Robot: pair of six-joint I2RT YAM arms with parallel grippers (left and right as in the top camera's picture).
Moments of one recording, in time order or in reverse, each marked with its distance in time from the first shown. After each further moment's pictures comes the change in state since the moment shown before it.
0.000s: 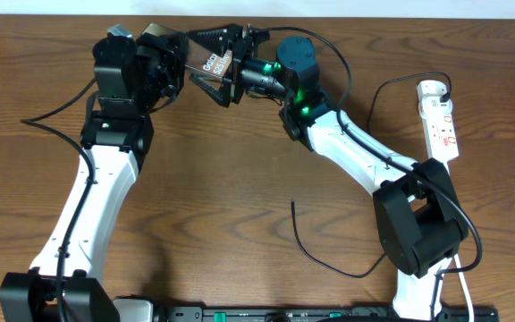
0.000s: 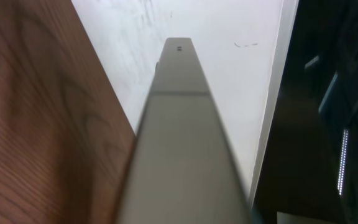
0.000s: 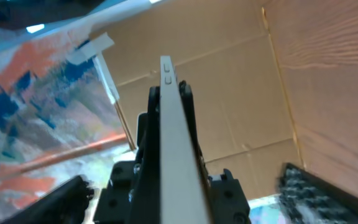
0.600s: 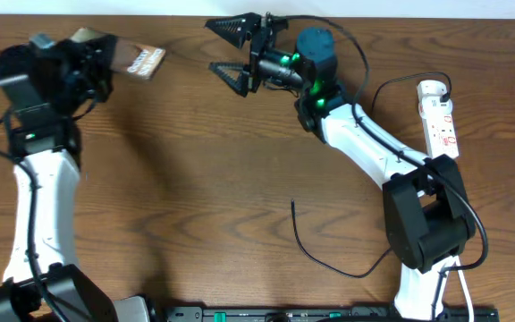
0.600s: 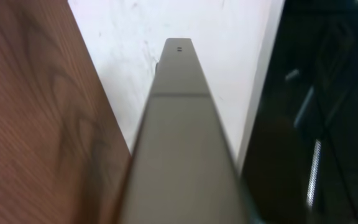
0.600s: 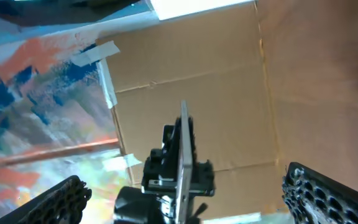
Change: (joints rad) left arm 0.388 0.000 0.000 0.001 0.379 0.034; right arm -0.087 0.000 0.000 -0.008 -0.046 -0.168
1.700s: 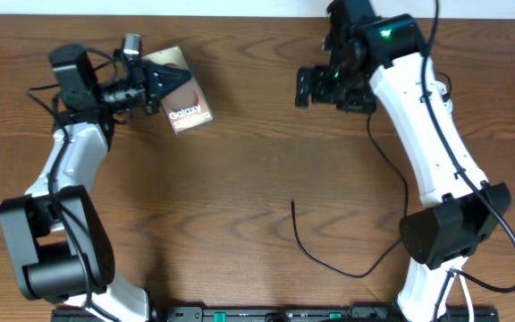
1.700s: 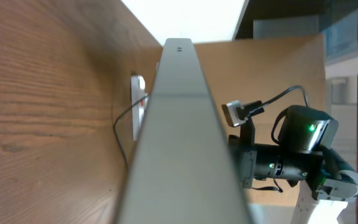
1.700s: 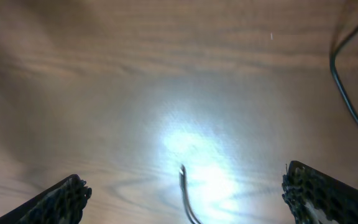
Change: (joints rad) left arm -0.117 0.303 0.000 0.135 0.708 0.389; right arm -0.106 -0.017 0.621 -2.050 0.624 -1.363
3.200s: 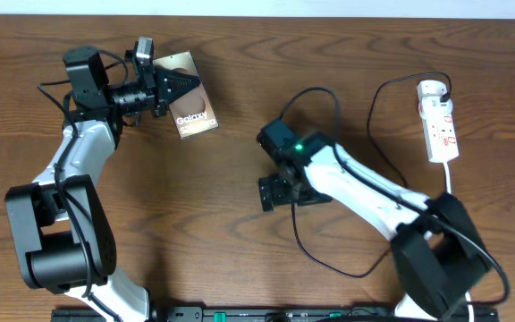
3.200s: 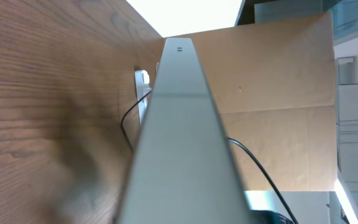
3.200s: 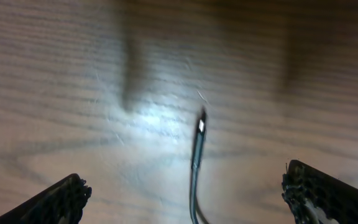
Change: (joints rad) left arm -0.019 0.040 0.000 0.003 0.022 0.101; right arm 0.334 -0.185 -0.855 0.489 0.069 0.181
